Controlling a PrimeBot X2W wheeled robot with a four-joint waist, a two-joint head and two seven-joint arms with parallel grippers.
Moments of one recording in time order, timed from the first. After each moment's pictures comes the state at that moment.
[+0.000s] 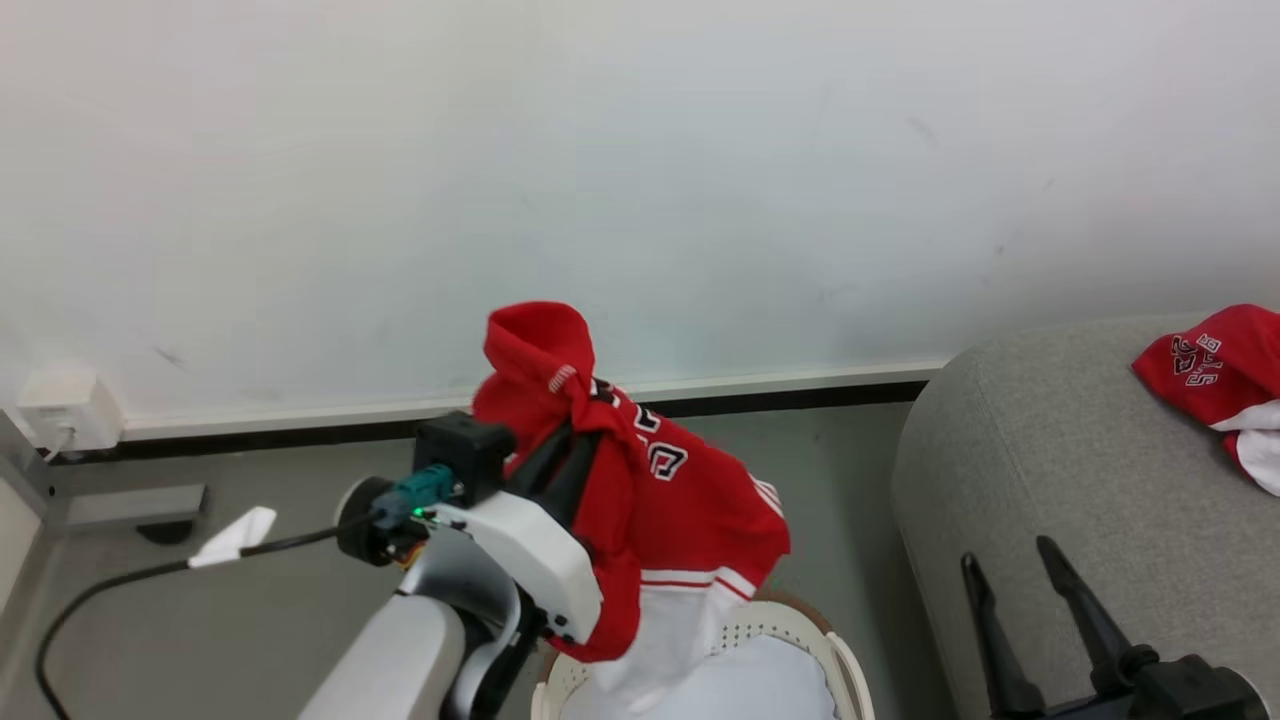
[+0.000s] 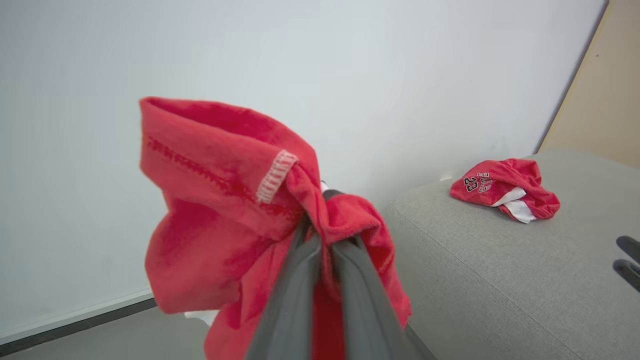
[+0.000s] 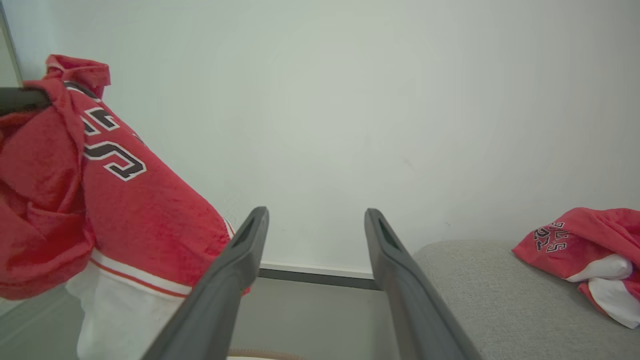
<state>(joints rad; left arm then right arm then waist) -0.41 0.14 -0.46 0.18 -0.35 0.00 0.09 -0.02 -0.11 0.15 0.14 0.24 0.13 -0.26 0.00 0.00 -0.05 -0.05</state>
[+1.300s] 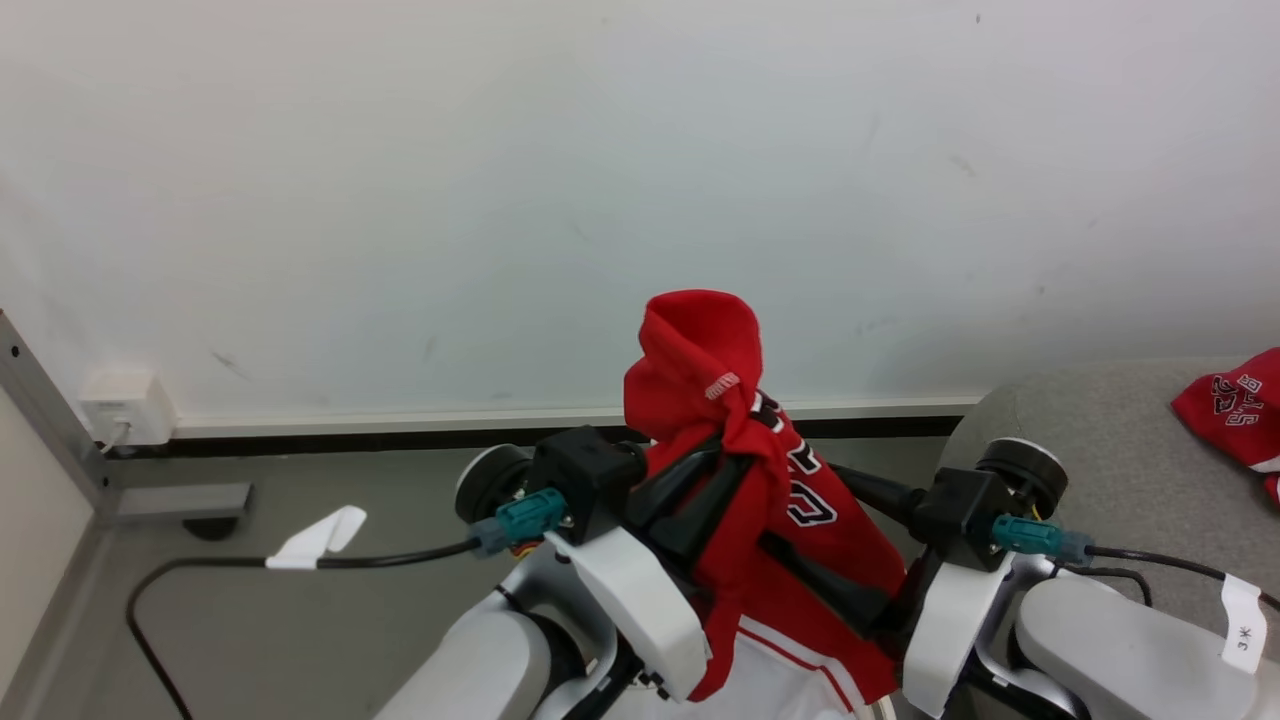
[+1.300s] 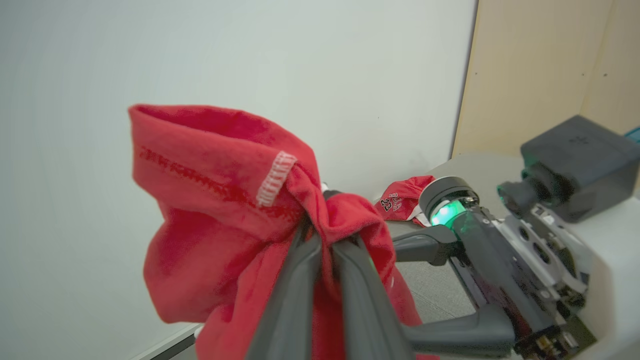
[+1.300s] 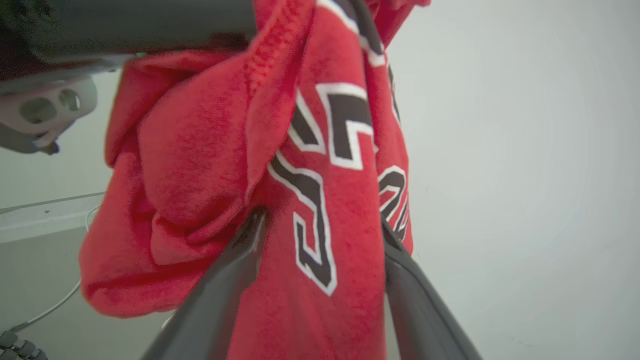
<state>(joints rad) -0.44 0.14 -0.61 -0.01 -0.38 -0.08 0.11 -0.82 -0.50 1.27 0.27 0.83 0.13 -0.21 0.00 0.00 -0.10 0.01</state>
